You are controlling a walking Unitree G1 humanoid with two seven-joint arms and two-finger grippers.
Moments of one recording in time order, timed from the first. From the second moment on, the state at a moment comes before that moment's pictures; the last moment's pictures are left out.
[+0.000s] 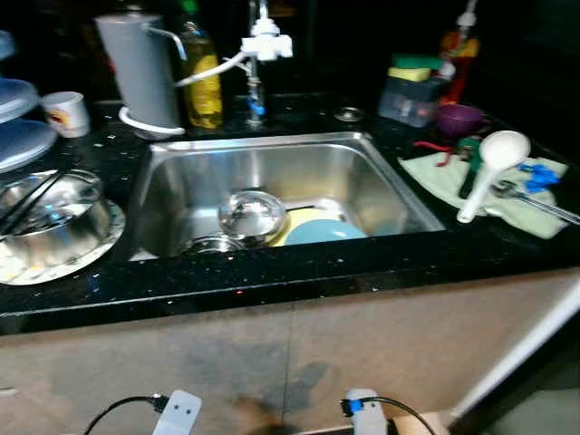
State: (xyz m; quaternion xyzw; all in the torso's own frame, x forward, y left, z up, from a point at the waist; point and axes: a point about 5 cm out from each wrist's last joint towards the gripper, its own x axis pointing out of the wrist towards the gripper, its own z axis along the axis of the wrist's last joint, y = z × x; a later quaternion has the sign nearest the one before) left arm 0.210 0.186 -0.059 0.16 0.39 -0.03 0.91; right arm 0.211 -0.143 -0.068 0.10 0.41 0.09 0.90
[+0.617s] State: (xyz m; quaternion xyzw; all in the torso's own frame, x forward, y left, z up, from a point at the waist) left arm 0.222 0.171 -0.056 0.14 0.37 -0.06 0.92; right arm 0.206 -0.154 -0.072 0.08 0.41 0.05 0.90
